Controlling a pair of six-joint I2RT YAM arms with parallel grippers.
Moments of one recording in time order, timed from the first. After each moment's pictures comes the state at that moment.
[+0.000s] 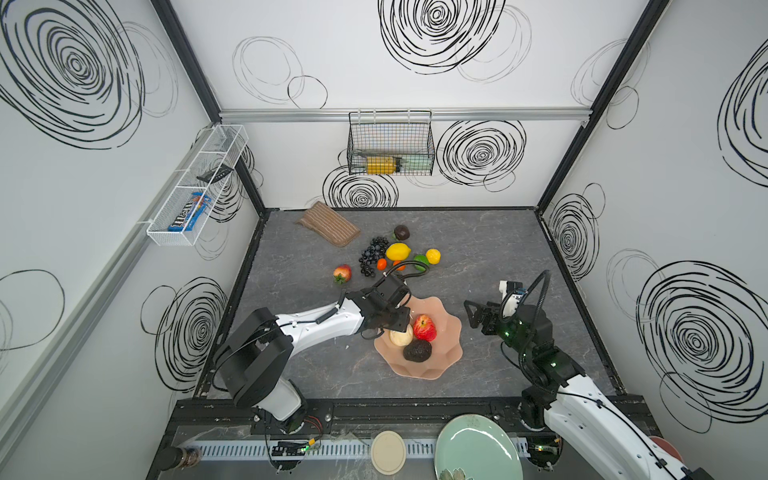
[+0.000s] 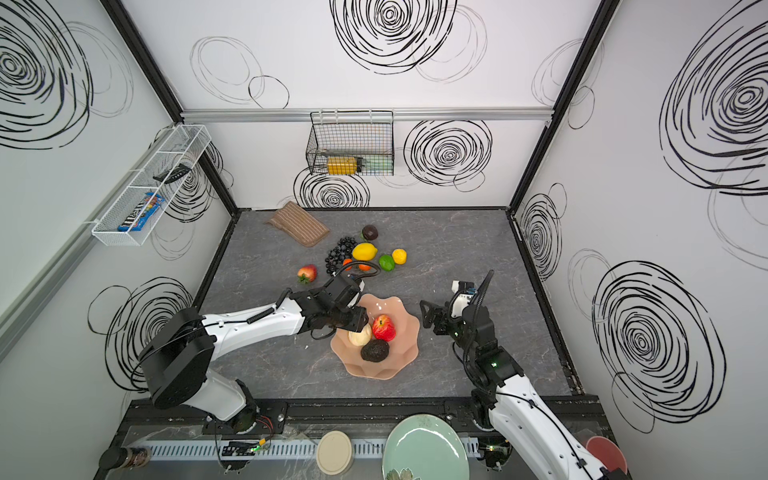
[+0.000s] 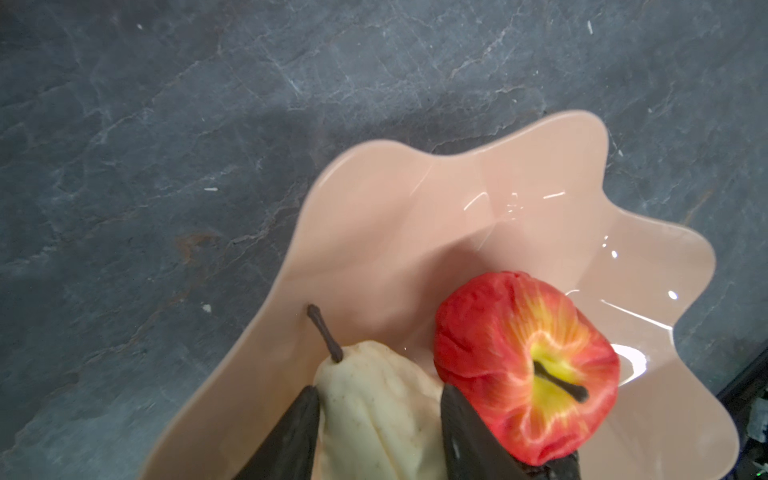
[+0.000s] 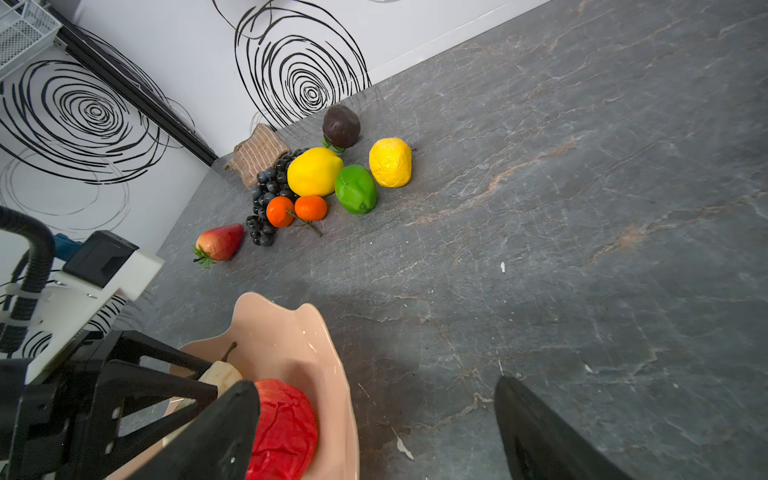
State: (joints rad) left arm -0.80 1.56 0.92 -0.38 0.06 -0.56; right arm 0.40 0.58 0.23 -0.05 -0.07 0.53
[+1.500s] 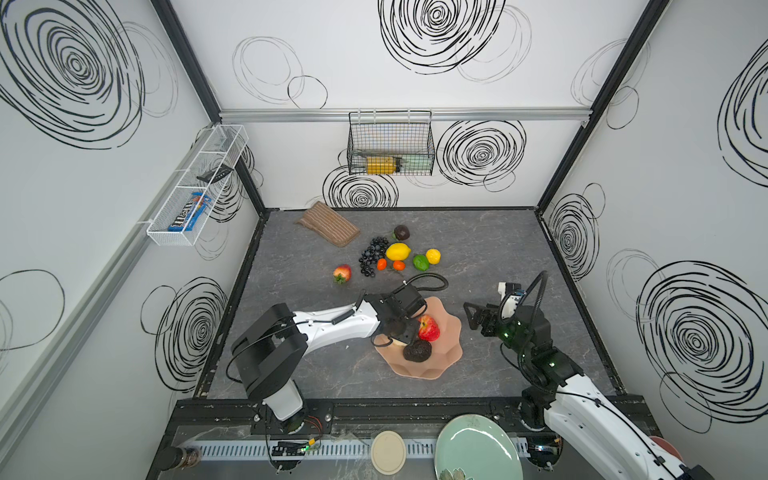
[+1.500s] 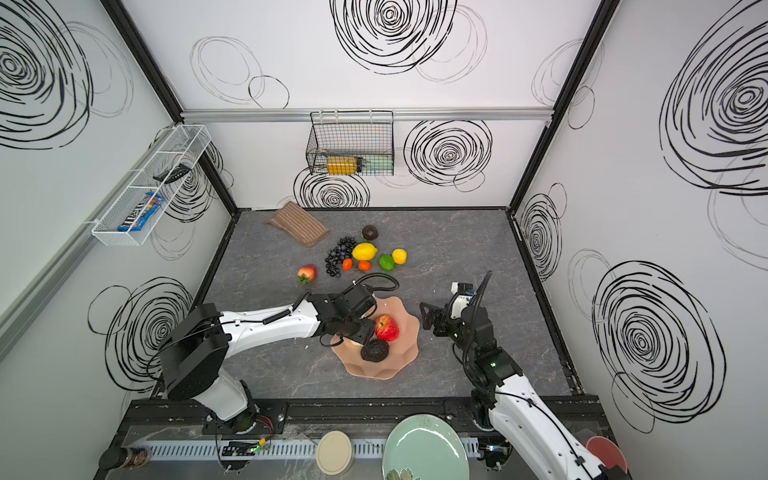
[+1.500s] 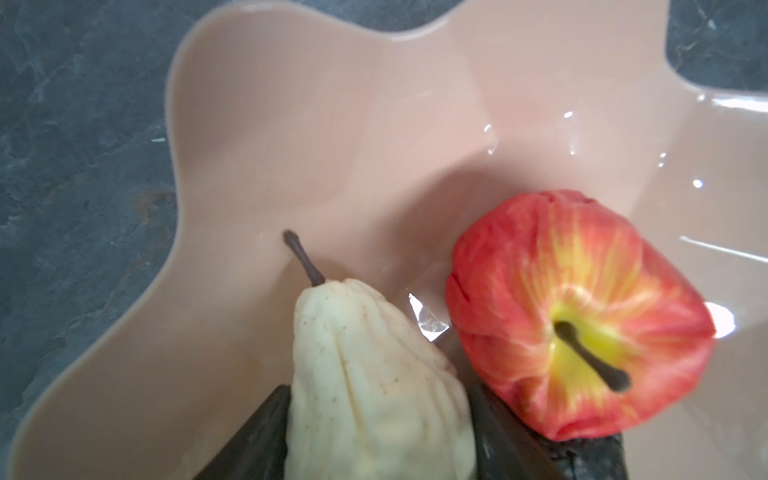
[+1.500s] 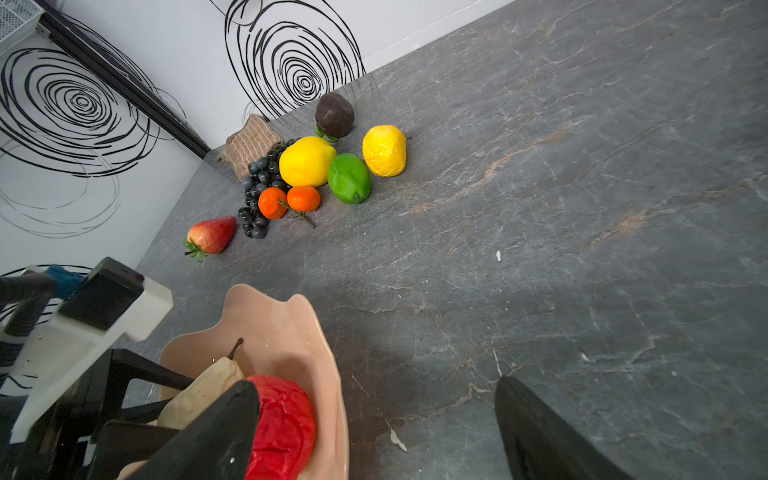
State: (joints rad) left arm -0.92 1.64 1.01 -0.55 -0.05 -0.52; right arm 0.40 0.59 0.22 -0.05 -0.07 0.53
